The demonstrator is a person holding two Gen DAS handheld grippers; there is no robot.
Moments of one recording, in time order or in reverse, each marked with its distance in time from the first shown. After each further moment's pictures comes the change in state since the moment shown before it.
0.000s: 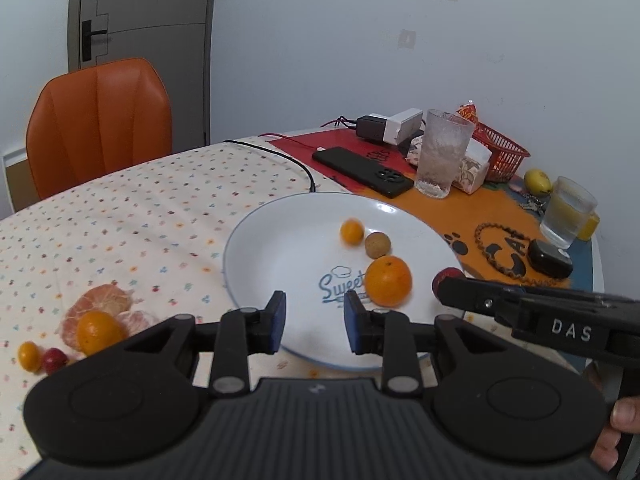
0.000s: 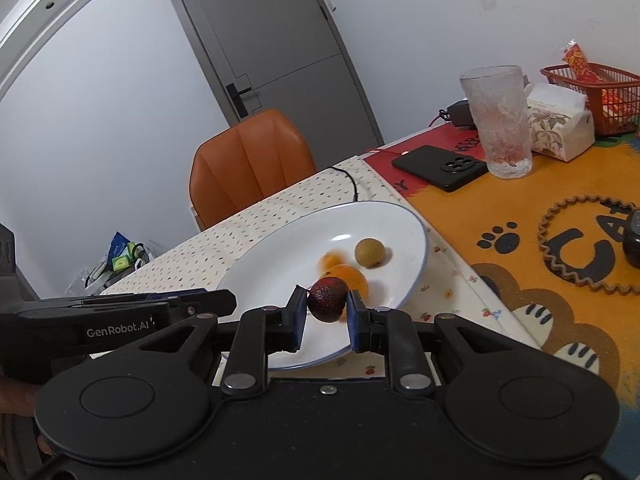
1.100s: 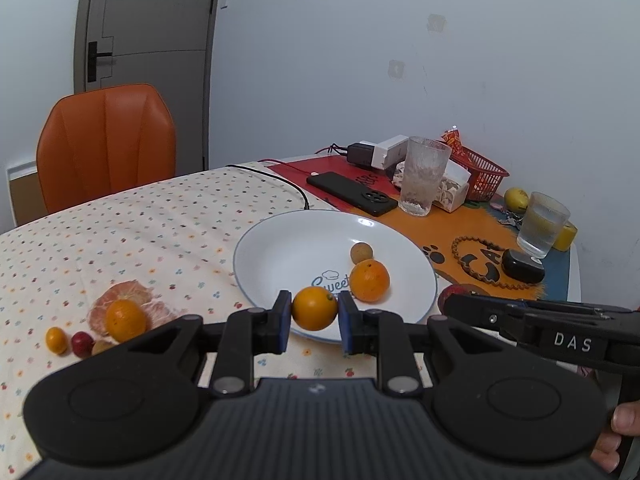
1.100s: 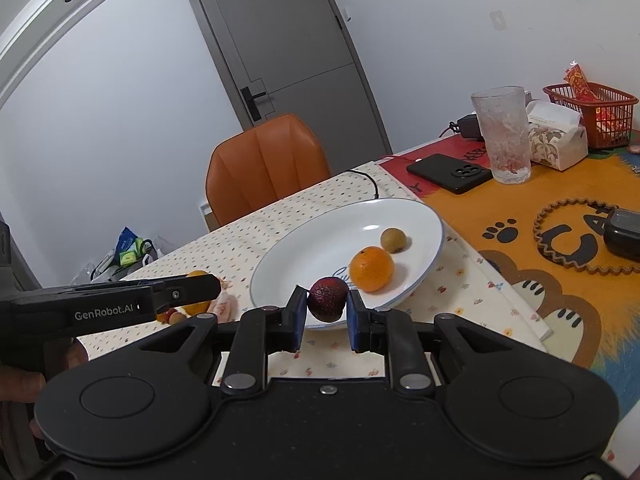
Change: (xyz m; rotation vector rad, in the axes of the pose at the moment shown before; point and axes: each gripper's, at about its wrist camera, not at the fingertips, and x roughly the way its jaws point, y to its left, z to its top) left arm -0.046 -0.006 -0.015 -0.002 -0.081 -0.021; right arm -0.043 0.024 -0.017 -0.035 -0.029 0.000
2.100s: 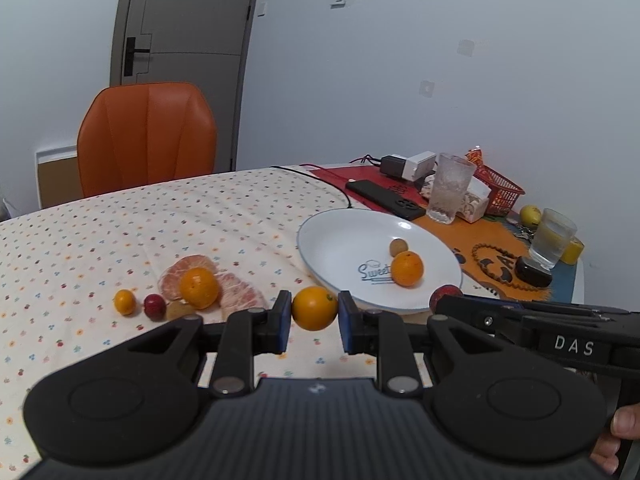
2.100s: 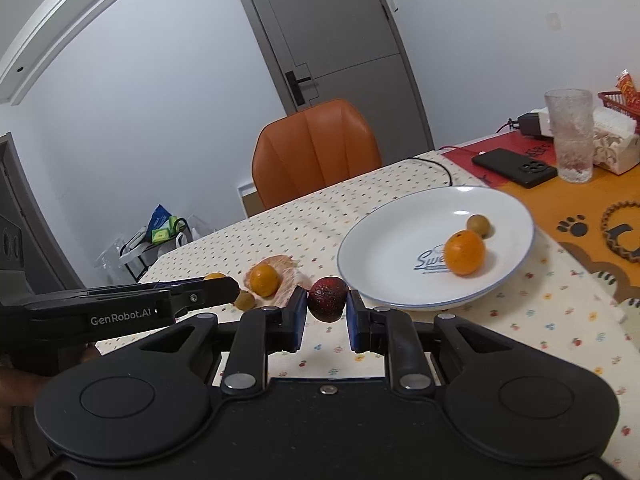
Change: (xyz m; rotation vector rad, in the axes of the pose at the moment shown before) left arm -0.060 0.040 -0.024 -0.071 -0.039 0.050; right arm 0.001 0.062 -0.009 -0.065 0.035 0.093
